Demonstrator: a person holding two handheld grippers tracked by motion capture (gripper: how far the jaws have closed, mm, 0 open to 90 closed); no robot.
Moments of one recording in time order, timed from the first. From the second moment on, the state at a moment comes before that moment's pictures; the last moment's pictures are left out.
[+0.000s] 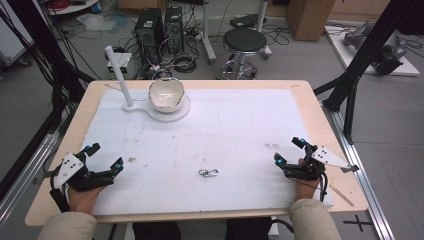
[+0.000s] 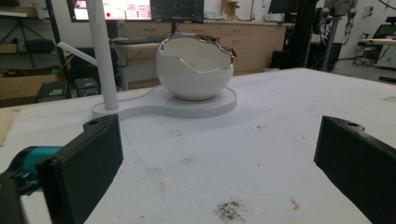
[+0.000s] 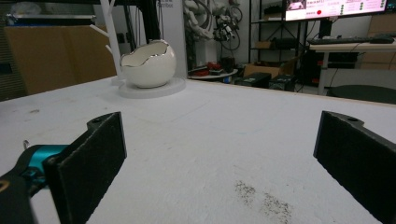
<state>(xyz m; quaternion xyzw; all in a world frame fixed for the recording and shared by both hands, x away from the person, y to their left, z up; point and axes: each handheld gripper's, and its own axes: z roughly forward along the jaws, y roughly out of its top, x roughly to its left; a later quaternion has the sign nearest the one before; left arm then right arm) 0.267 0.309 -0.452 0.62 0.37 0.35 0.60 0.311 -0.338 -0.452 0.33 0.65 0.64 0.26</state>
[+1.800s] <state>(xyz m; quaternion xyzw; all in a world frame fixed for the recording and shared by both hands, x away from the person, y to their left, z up) 0.351 0.132 -0.336 0.88 0.07 0.12 0.46 0.312 -0.338 -0.452 0.33 0.65 0.63 0.26</state>
